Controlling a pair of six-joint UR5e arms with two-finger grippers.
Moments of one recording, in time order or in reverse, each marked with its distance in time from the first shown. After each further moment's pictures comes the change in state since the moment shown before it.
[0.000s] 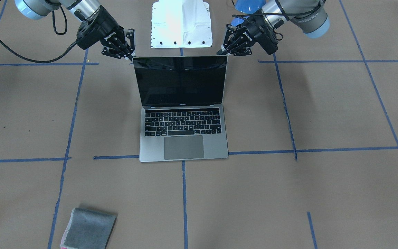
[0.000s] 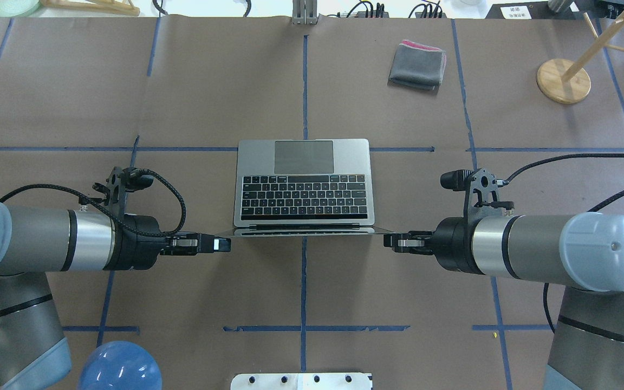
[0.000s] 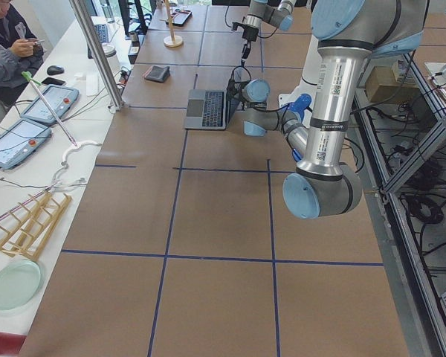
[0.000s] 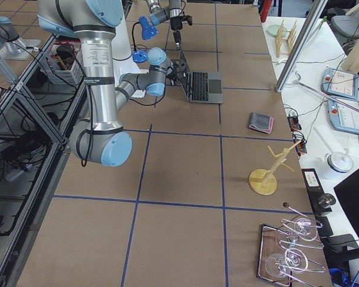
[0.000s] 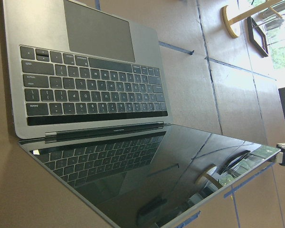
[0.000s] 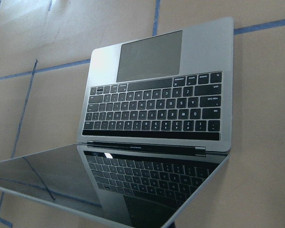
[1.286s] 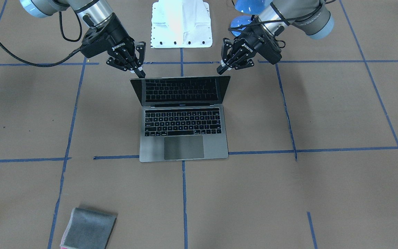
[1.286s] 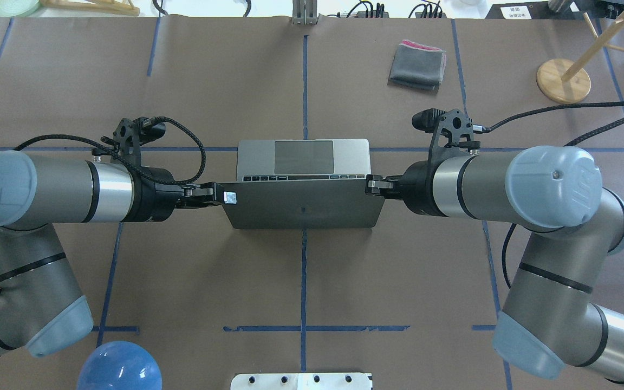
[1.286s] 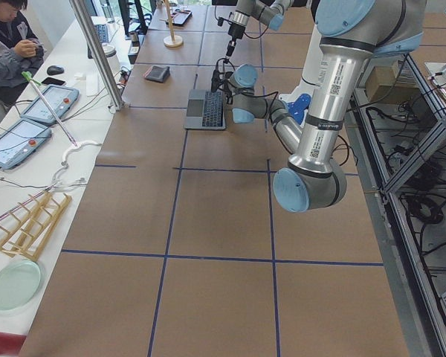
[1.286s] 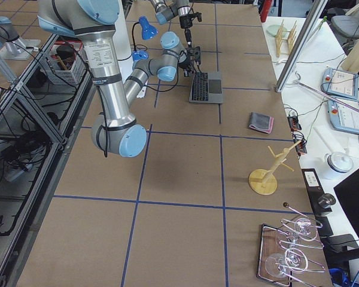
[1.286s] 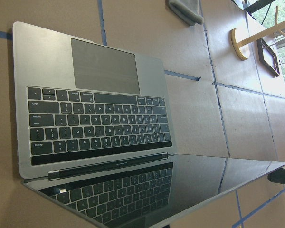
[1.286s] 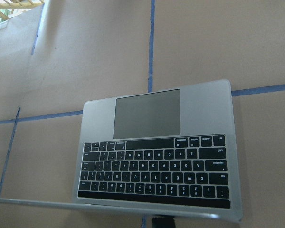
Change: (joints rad) left arm -0.100 -0.116 0.017 0.212 0.002 0.015; right arm 0.114 0.226 -0.061 -0.272 0.003 0.000
